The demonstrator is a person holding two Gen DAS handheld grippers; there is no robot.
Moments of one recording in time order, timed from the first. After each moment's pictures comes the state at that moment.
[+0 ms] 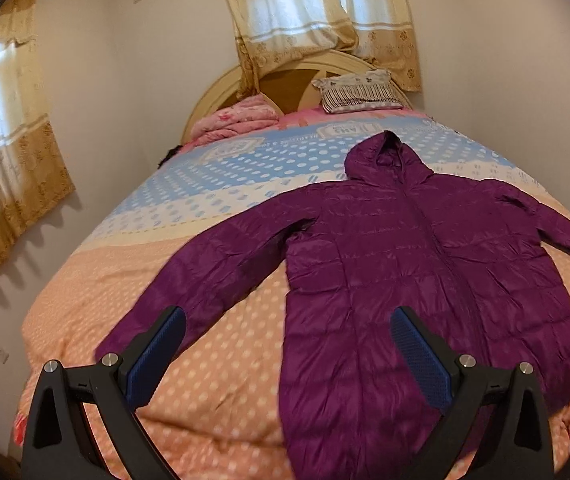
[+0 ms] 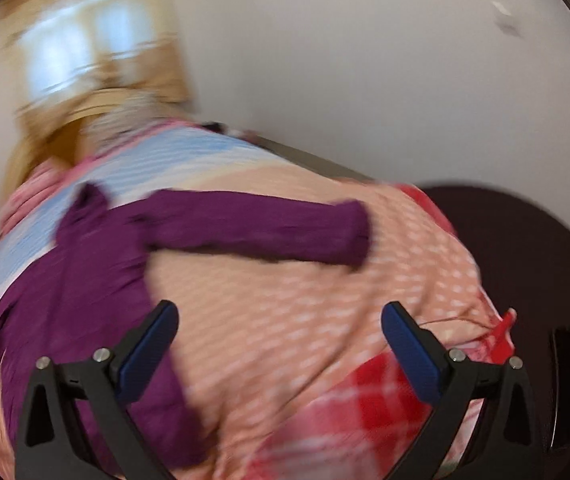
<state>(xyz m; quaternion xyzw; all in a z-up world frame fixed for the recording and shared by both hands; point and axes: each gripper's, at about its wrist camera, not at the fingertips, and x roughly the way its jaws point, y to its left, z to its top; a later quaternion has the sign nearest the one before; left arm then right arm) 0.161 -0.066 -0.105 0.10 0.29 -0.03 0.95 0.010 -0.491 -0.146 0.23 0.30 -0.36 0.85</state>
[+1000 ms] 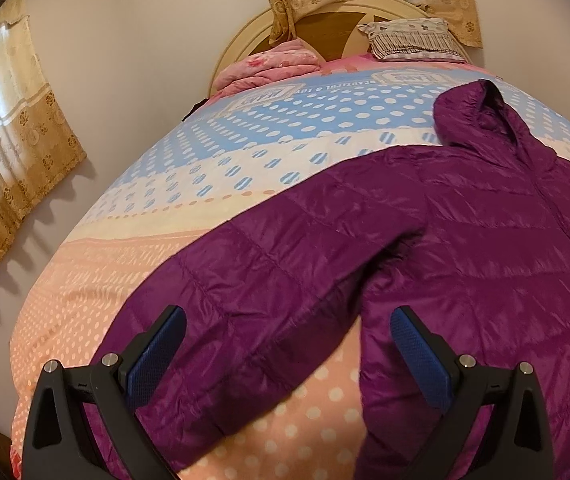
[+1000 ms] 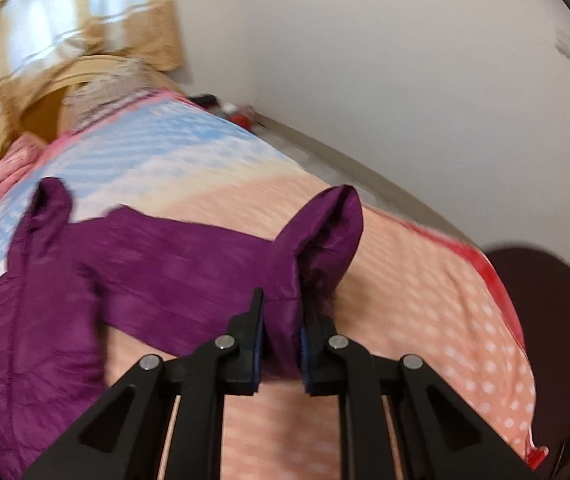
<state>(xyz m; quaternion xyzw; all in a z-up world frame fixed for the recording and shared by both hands) 0.389 -0.045 -0.184 0.12 0.37 0.06 0.92 0.180 -0.529 -0.122 0.17 0.34 -0.31 0.87</state>
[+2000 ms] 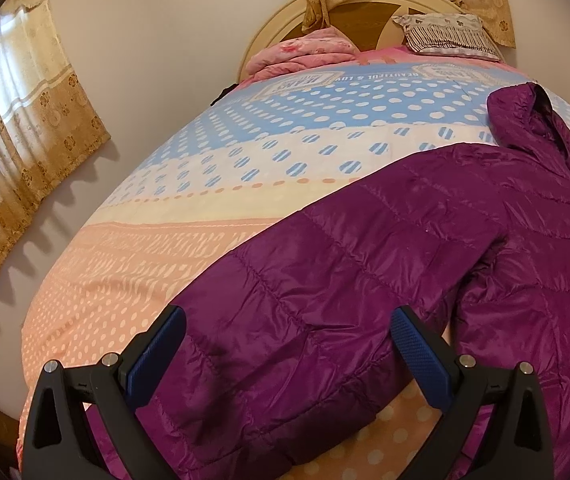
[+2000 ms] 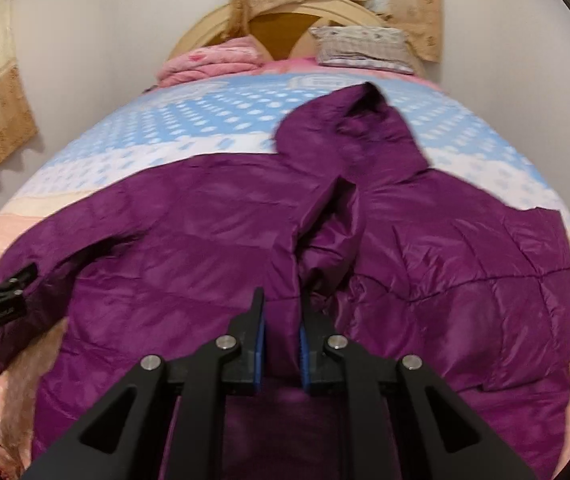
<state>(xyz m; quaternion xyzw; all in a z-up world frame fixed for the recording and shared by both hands) 0.411 0.008 -0.188 0.11 0.38 0.11 0.91 0.385 -0.220 -0.199 0.05 0.38 0.02 0.92</state>
